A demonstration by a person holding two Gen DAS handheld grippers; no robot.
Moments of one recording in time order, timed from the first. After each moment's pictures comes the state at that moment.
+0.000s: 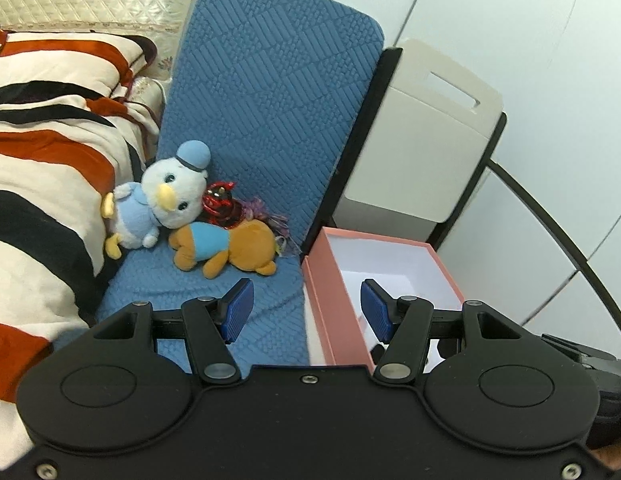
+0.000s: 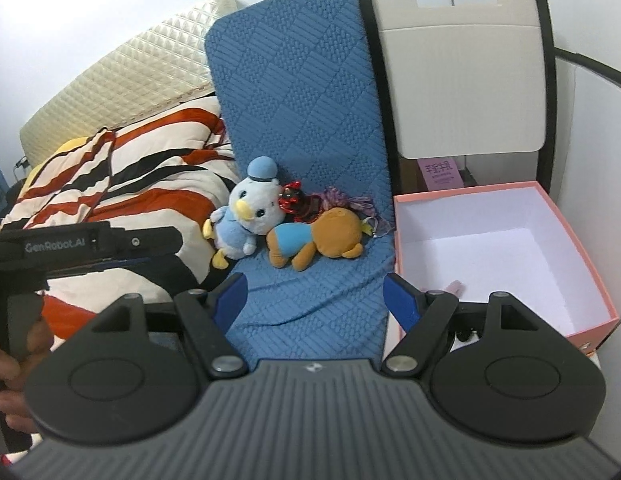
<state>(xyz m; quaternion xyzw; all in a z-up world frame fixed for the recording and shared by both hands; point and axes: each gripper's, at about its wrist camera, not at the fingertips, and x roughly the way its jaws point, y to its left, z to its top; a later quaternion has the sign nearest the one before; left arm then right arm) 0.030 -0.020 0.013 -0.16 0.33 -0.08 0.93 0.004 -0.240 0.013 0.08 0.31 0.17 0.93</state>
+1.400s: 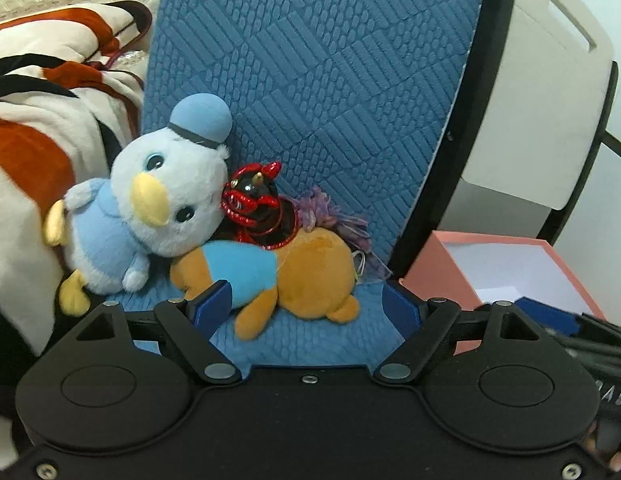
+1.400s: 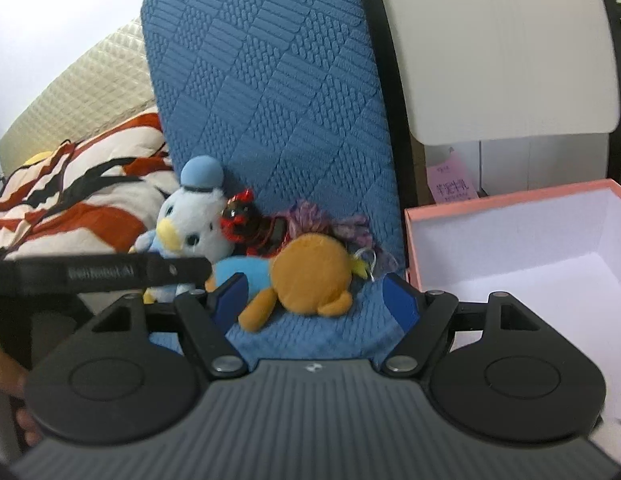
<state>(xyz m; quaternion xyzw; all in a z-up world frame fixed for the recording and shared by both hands) 0.252 0.001 -0.178 -0.11 0.34 -0.06 0.93 0.189 -0.213 -0.137 0.10 0.26 0.16 0.95</state>
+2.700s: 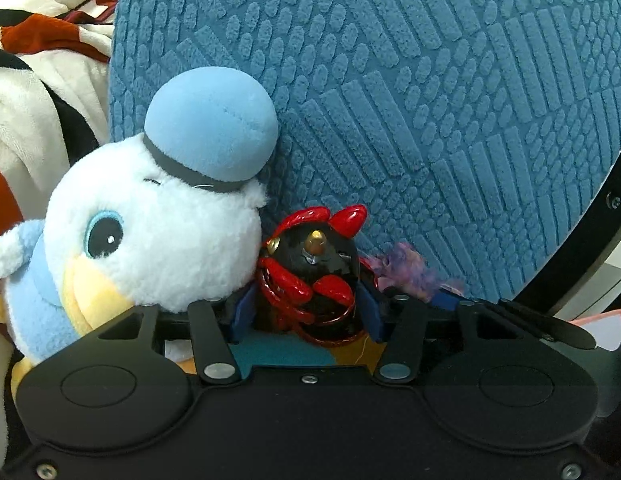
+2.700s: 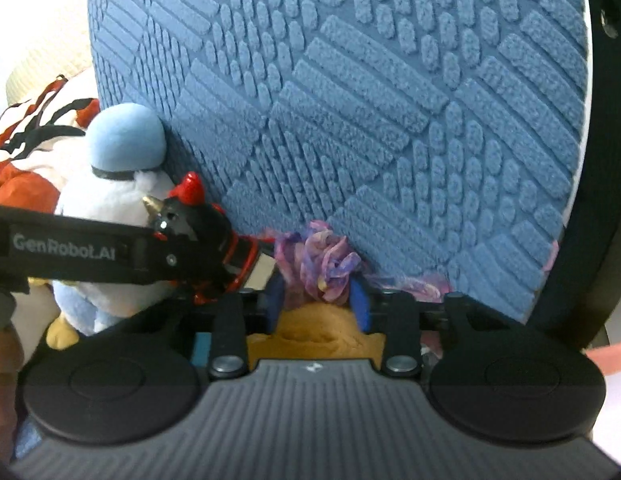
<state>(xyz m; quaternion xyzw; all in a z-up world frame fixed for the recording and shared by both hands) 0.416 0.028 -0.235 -0.14 0.39 0.00 0.91 0.378 -0.147 -0.208 0.02 0.30 0.23 0.93</state>
